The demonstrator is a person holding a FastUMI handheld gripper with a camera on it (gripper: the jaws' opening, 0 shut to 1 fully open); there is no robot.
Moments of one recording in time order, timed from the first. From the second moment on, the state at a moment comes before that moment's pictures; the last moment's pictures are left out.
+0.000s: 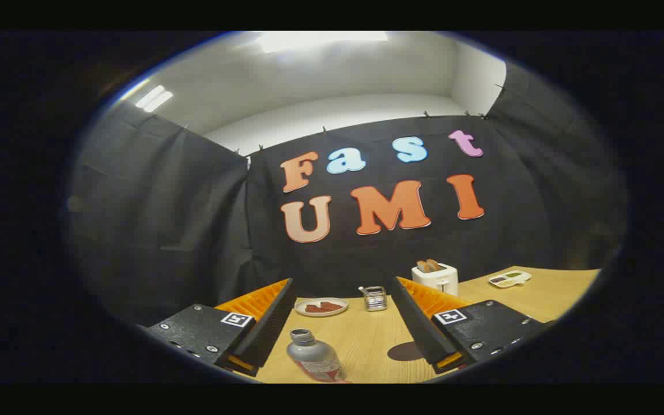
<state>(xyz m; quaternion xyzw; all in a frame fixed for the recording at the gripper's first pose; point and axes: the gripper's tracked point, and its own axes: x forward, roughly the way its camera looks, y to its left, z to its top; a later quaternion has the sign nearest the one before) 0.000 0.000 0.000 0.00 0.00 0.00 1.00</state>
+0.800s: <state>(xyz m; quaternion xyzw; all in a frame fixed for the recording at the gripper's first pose) -0.009 0.015 -0.012 -0.06 0.00 -0.03 1.00</state>
